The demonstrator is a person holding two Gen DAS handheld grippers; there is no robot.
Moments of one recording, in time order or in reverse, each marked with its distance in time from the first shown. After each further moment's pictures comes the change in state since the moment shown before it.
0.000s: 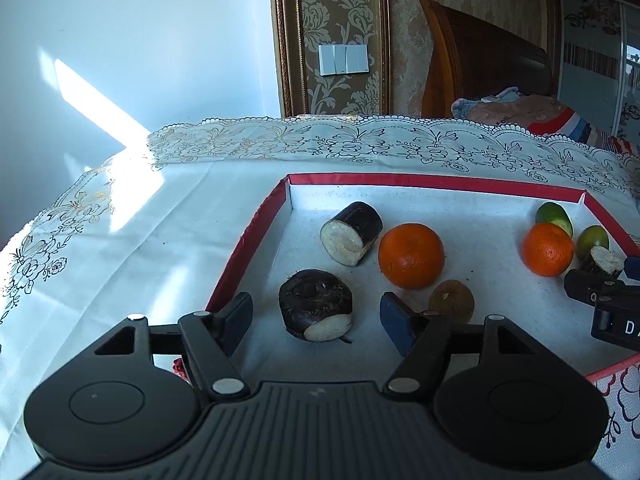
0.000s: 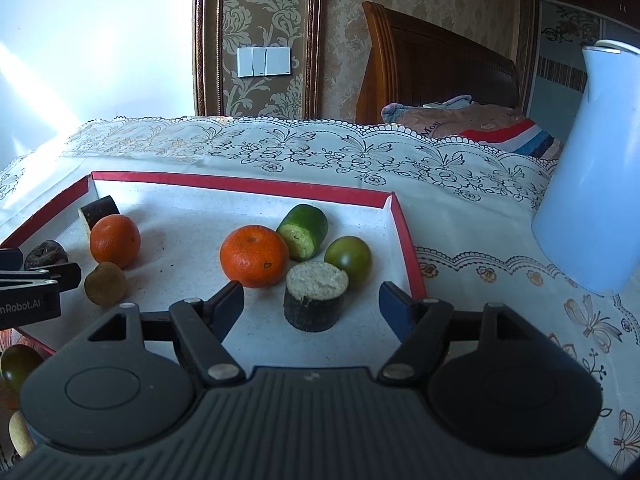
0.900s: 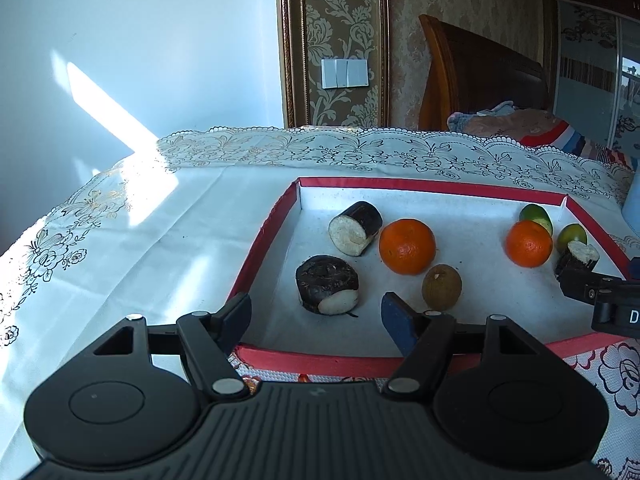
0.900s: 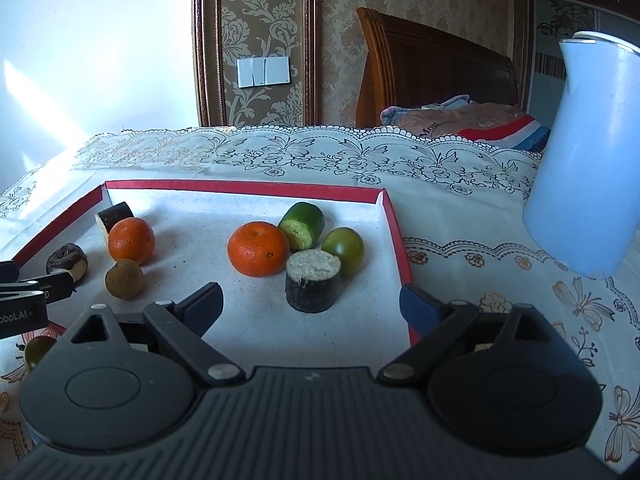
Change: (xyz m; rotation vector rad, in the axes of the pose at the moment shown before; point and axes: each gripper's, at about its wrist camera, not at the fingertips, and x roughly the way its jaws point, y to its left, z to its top) left arm -0.030 0.011 -0.013 -0.020 -0.042 -0.019; right arm -0.026 -0.008 -0.009 0.046 -0.028 0.027
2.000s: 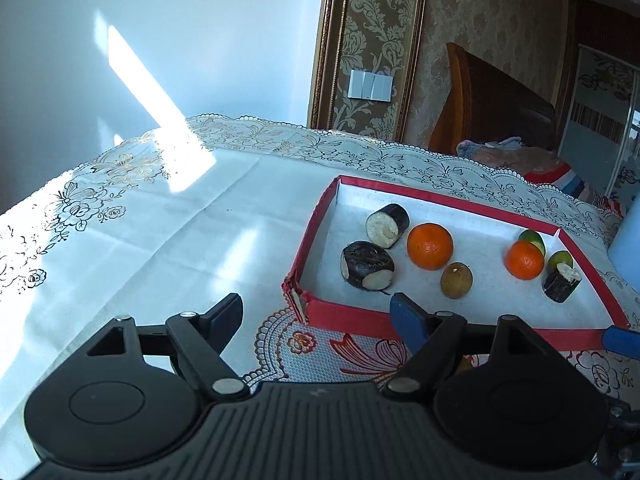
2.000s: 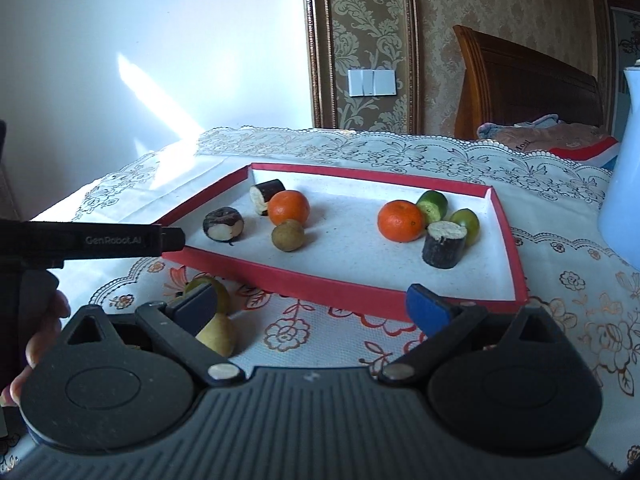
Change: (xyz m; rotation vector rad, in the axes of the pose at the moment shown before) left arm -0.033 0.044 -0.016 -0.158 -0.010 -0.032; right arm -0.068 0.053 -0.037 -0.153 -0.027 0.315
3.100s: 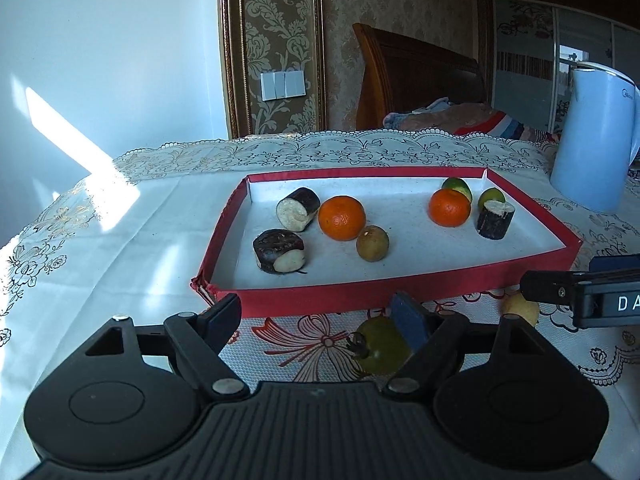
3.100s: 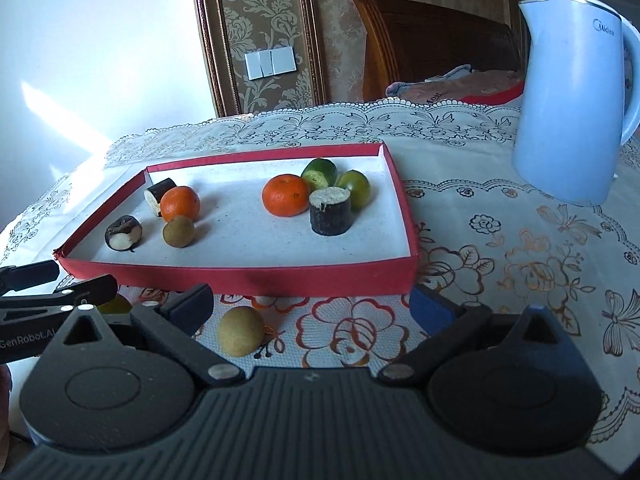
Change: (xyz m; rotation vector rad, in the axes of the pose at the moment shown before) left arm -0.013 -0.043 -0.020 0.263 -0.010 -0.137; right arm -0.003 -0.059 -0.007 0.252 0.063 -0.220
